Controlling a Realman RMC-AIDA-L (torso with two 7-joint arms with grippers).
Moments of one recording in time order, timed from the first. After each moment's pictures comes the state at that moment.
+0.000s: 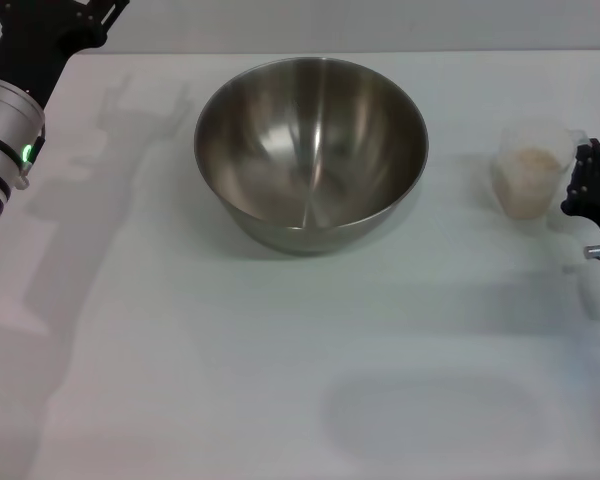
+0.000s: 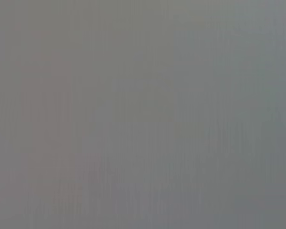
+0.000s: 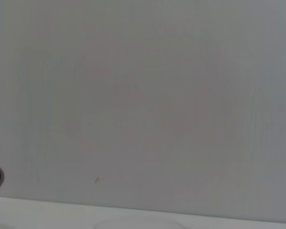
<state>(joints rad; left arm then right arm) -0.49 -2.07 -1.39 -0.50 2.88 0.85 -0.19 0.41 2.08 0.34 0.20 -1.71 -1.09 -0.03</state>
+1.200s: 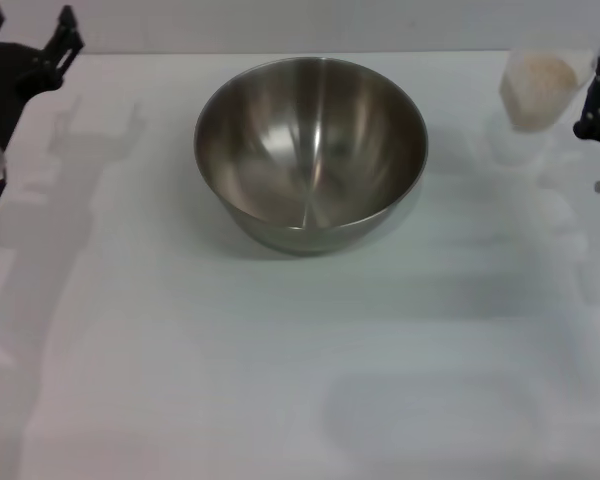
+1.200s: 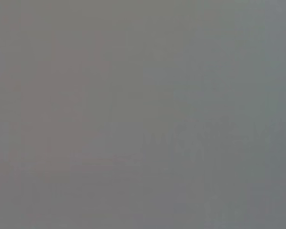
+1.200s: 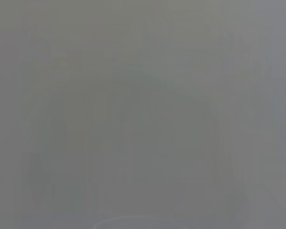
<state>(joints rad) -0.42 -2.07 -1.43 -0.47 2.88 0.87 -0.18 0.47 2.08 0.36 0.19 -1.72 -1.32 -0.04</state>
